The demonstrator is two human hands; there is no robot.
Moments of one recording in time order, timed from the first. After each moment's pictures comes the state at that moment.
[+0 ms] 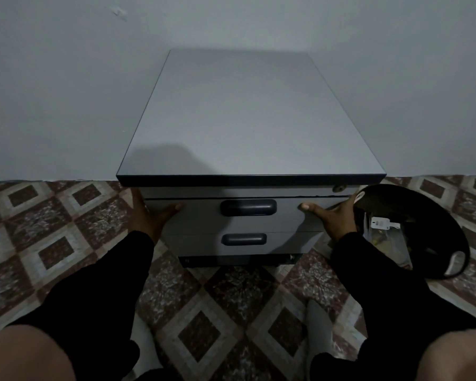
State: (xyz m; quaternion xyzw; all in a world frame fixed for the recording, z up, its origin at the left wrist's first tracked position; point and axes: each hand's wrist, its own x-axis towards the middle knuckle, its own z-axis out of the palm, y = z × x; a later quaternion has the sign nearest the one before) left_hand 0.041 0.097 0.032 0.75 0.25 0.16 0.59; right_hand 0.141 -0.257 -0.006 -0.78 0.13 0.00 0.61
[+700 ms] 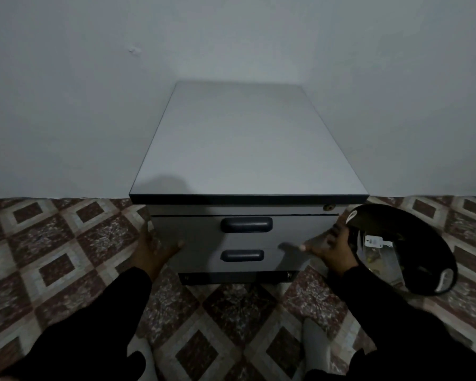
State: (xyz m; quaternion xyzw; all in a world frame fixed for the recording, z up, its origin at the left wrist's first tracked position) left_hand -0.008 0.082 0.039 0.74 0.26 0.09 0.61; right_hand 0.078 -0.257 0.038 -0.82 0.06 0.04 0.57
